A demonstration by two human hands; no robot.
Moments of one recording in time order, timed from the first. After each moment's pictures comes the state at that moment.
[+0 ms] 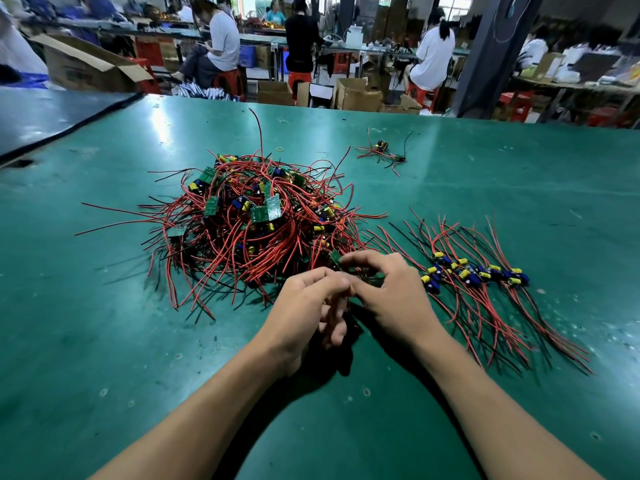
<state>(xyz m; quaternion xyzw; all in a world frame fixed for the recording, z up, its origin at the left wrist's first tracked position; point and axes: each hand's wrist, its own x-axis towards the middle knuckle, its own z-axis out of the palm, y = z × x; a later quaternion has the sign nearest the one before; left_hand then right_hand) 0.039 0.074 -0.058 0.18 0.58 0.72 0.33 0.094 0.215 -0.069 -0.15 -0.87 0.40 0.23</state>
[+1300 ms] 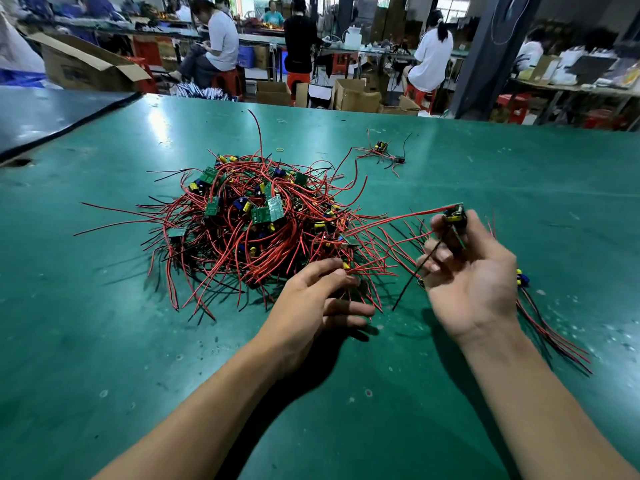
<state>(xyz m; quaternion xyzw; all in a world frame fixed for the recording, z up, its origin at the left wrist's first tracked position) 0.034 0.082 -0.061 0.11 0.49 0.78 0.36 0.113 0.240 -0.019 -0.14 -0.35 0.86 0.34</state>
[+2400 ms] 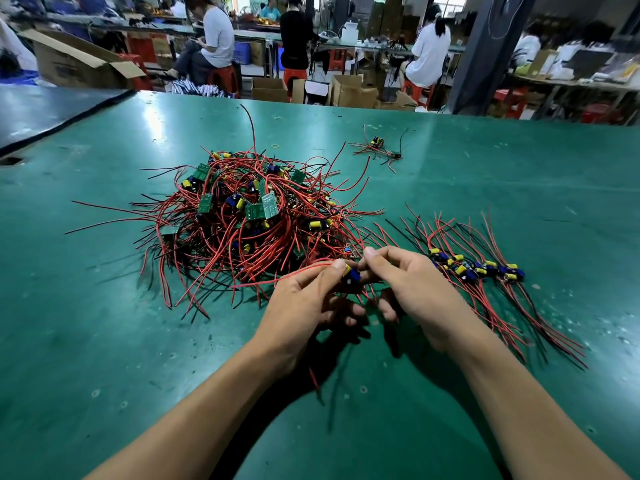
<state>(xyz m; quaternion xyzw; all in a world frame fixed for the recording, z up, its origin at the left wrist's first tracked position) 0.039 0.079 -0.065 0.18 0.53 0.77 0.31 0.107 0.221 -0.044 -0.20 -0.73 0.64 0.13</state>
